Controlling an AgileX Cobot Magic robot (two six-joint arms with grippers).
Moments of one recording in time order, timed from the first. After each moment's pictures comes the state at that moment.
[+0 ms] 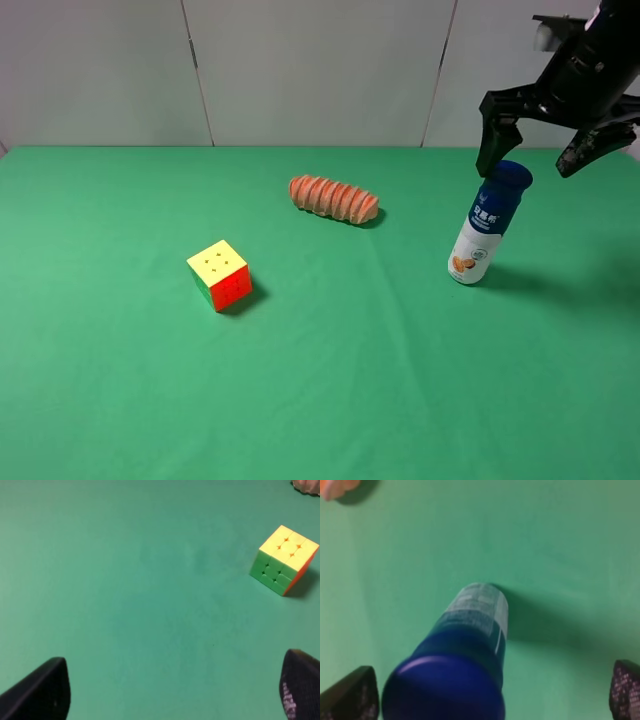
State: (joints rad) left arm -0.04 -0.01 -0.50 -0.02 1.06 0.05; right arm 0.18 1.66 -1.38 0.07 1.11 0.03
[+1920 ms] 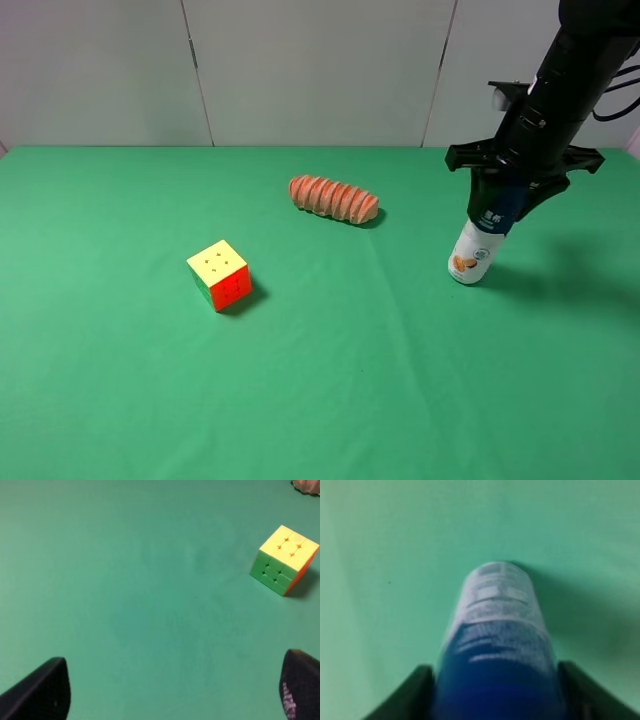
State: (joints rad) left arm -0.04 -0.01 -0.50 -0.02 1.06 0.05; right arm 0.22 1.78 -1.32 0.08 1.07 0.07
